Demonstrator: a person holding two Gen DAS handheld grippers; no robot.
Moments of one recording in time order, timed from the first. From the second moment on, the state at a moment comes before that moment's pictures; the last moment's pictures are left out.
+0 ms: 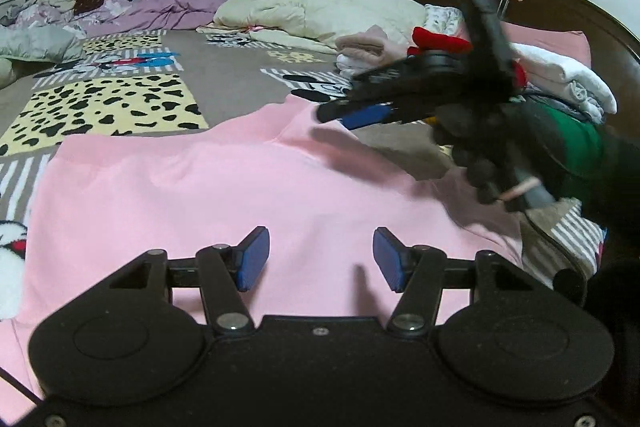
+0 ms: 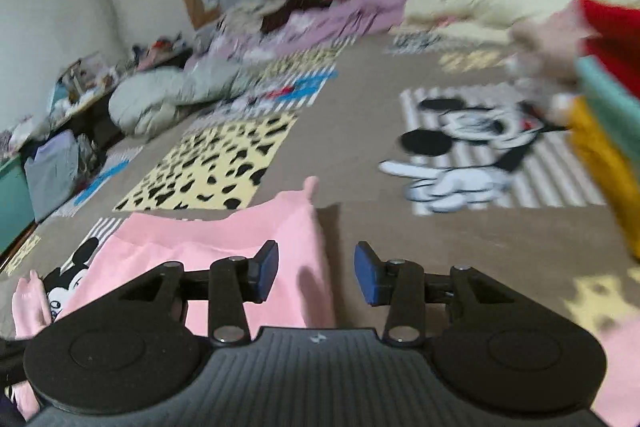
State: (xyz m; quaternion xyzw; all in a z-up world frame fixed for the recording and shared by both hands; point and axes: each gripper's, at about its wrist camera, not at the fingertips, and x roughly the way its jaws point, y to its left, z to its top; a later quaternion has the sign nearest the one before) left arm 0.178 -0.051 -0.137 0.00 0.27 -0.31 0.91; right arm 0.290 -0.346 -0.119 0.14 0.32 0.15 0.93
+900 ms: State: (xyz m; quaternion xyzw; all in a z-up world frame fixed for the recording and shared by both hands) left arm 0.242 0.045 -0.105 -0.07 0.29 -0.23 0.93; right arm 0.327 -0.343 -0.126 0.20 0.32 0.15 0.91
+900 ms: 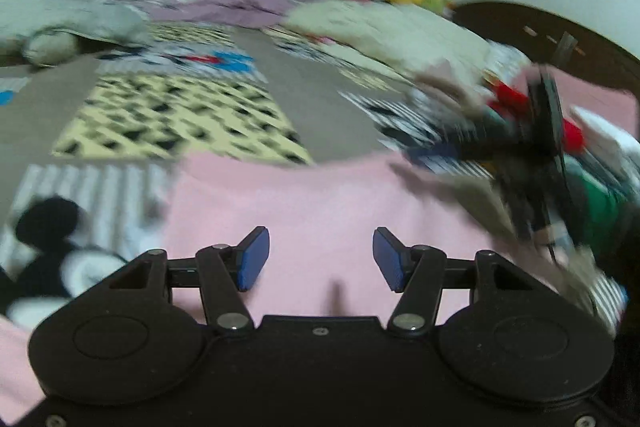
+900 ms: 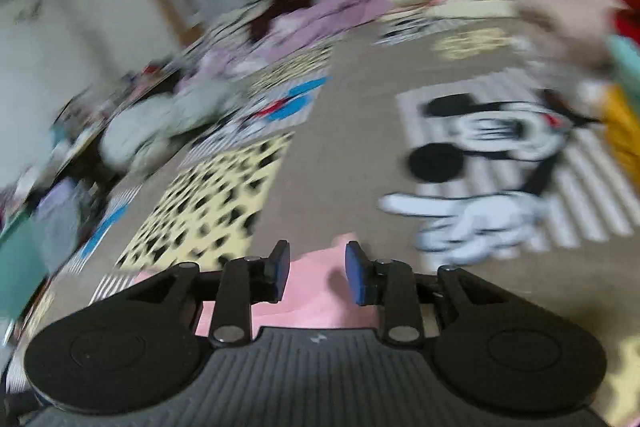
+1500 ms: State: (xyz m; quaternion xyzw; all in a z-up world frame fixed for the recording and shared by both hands) left arm 0.379 0.121 -0.157 -0.26 0.40 -0.15 0.87; right arm 0.345 -0.348 -0.140 0.19 0.29 0.24 0.91
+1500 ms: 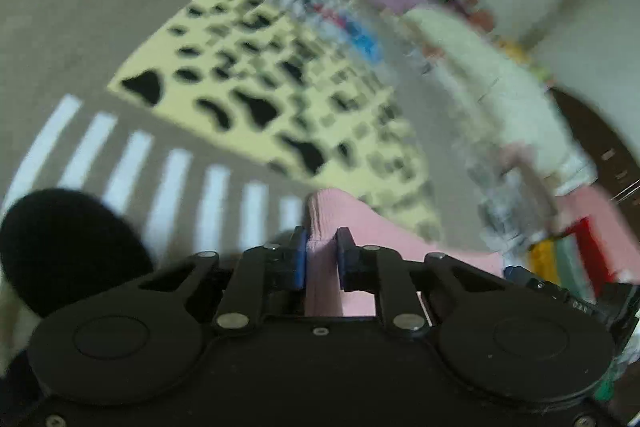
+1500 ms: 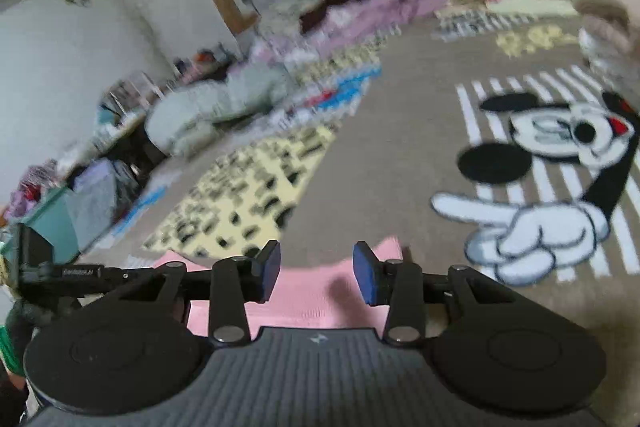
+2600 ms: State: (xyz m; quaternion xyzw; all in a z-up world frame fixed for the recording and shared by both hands) left arm 0.159 0.002 -0.112 0.00 0.32 -0.18 0.93; right arm 0.175 -0.336 -0.100 0.12 0.28 0.19 0.93
